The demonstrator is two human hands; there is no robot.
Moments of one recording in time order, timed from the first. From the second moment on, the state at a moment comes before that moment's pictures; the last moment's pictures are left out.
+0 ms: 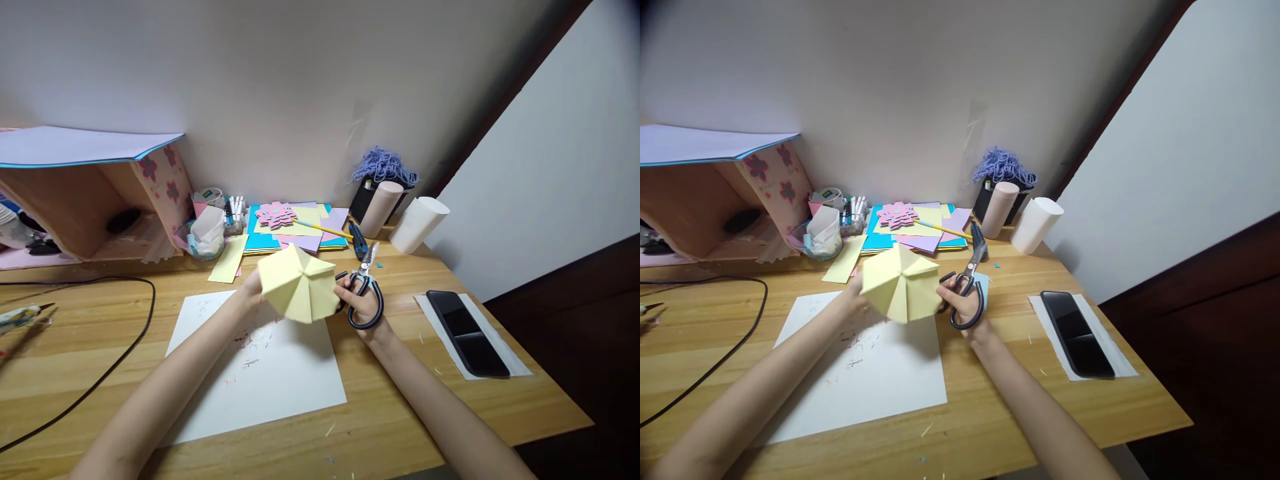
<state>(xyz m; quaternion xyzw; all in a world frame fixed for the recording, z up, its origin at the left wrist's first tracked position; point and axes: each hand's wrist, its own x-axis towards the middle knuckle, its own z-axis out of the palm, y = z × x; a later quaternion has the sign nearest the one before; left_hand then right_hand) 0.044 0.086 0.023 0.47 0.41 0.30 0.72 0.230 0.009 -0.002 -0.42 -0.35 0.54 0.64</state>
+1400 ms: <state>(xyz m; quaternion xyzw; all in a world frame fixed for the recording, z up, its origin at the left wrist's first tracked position) 0.029 0.069 0.085 0.71 0.54 0.25 0.37 0.236 -0.017 0.019 -0.57 -0.70 0.39 0.19</state>
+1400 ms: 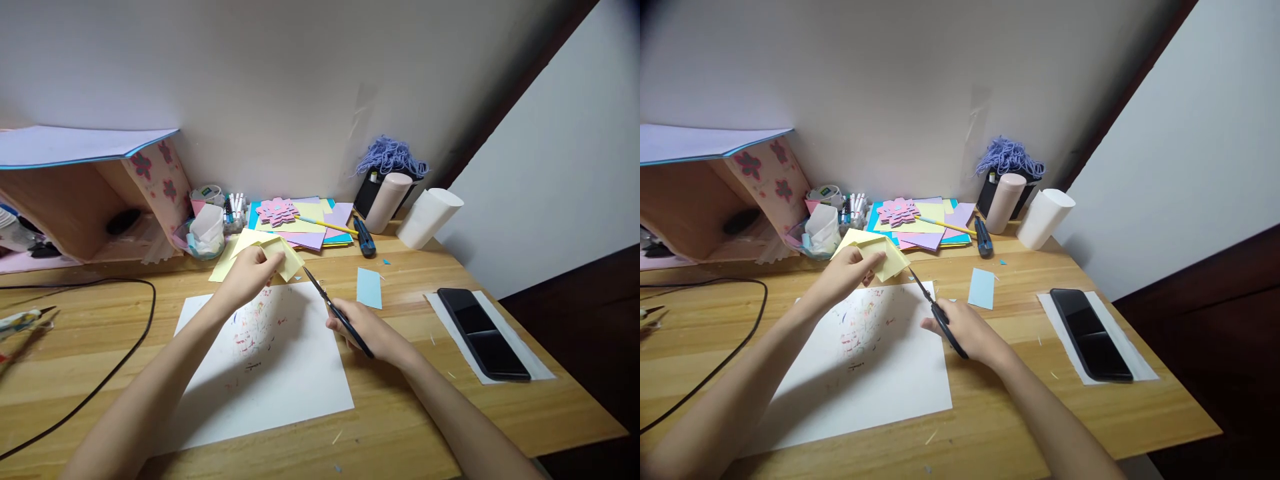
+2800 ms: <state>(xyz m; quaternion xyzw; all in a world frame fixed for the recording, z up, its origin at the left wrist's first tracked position) 0.034 0.067 0.084 0.67 0.50 0.22 0.50 0.241 -0.018 0.010 -0.41 -0.60 0.64 0.25</state>
